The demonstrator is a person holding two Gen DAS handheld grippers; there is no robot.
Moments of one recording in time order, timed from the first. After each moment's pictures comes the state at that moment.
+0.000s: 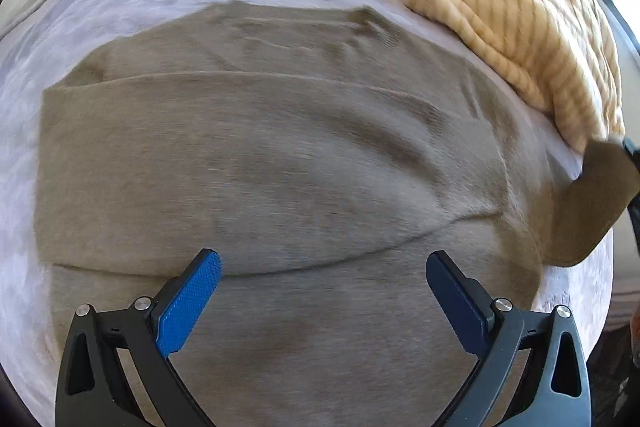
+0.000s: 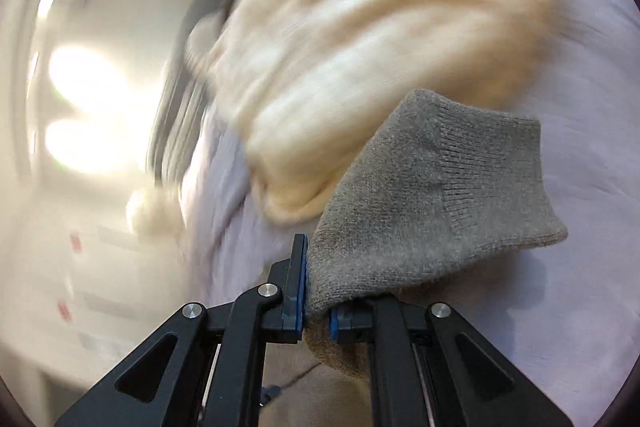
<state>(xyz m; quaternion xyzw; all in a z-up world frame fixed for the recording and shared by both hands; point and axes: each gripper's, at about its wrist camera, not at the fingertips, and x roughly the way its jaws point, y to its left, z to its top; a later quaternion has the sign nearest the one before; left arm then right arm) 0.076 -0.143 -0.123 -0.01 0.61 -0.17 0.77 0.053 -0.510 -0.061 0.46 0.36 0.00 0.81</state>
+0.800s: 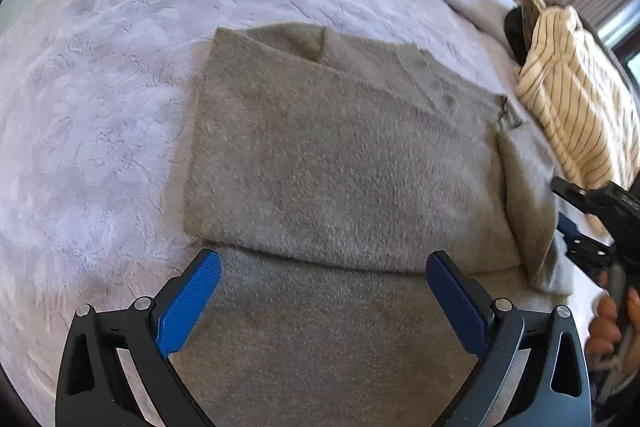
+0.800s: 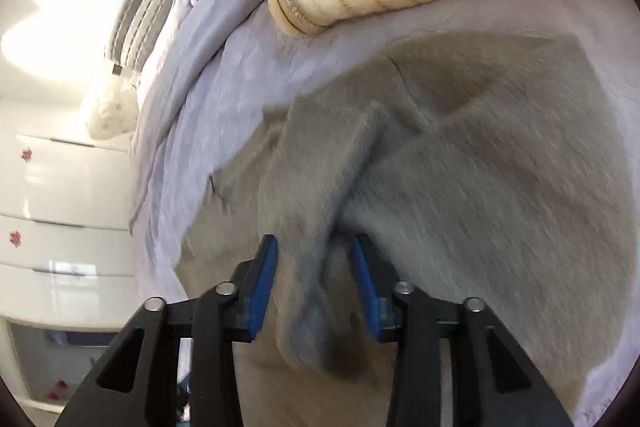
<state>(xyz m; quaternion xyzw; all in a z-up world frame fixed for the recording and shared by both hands) 0.083 0.019 -0.130 -0.11 0.58 -0.09 0.80 0.152 -0.337 -0.142 0.41 0.51 0.02 0.75</state>
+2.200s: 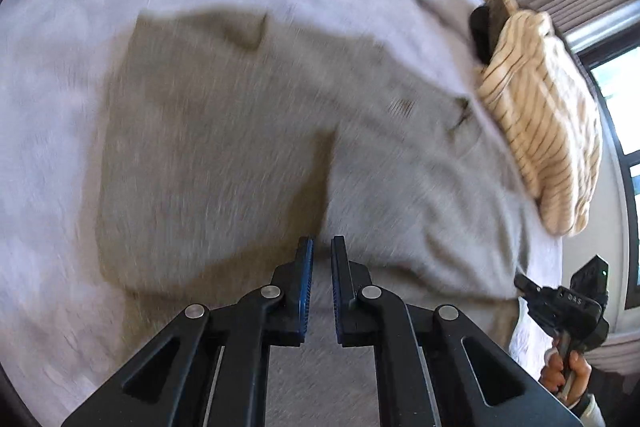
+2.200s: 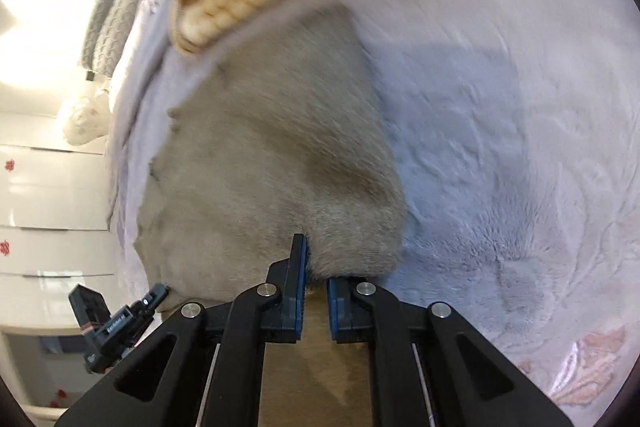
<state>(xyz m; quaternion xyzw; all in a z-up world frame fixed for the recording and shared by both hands) 0.109 -0.001 -0.157 -0.17 0.61 -0.18 0.75 0.017 -0.445 -0.165 0.47 0.53 -0.03 0.70</state>
